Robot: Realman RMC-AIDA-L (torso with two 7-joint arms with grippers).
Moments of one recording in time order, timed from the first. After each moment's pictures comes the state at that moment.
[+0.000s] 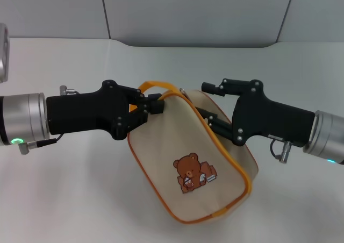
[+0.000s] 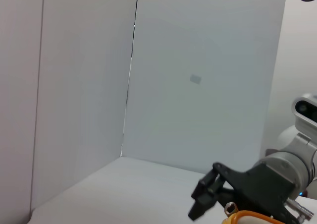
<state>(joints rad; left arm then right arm) -0.55 -2.02 0.97 0.62 1.65 1.59 -1.28 0.65 2.09 -0.48 -0.23 -1.89 -1.58 0.43</state>
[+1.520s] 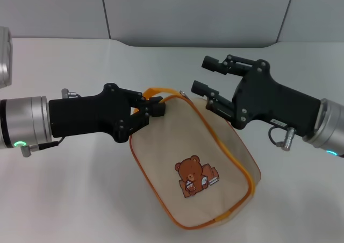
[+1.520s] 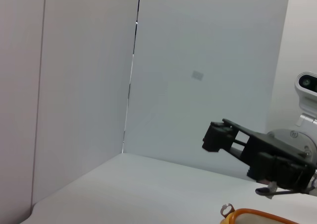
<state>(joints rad) -0.54 -2.03 0.97 0.62 1.66 1.58 -1.27 0.67 2.09 -0.43 -0.17 -1.82 -1.69 0.51</state>
